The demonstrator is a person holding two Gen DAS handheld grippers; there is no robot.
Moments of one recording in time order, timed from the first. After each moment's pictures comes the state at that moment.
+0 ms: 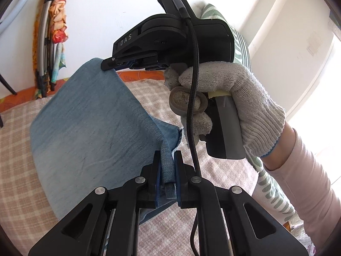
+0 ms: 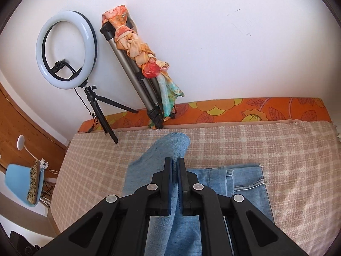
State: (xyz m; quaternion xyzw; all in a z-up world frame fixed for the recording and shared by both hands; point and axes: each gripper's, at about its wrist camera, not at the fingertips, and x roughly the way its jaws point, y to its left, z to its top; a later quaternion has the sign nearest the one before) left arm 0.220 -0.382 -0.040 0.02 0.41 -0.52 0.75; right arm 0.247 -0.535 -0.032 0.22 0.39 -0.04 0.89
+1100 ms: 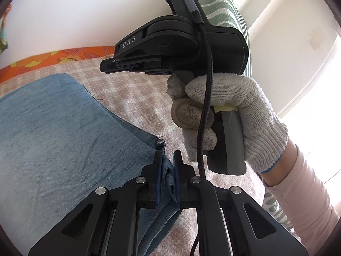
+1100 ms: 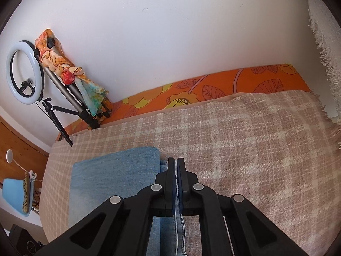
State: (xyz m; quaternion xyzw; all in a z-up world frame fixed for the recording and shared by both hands) left arm 0.236 -0.485 -0.119 0.02 0.44 -0.56 0.70; right arm 0.208 -0.674 -0.118 0.26 0.39 -0.08 0.88
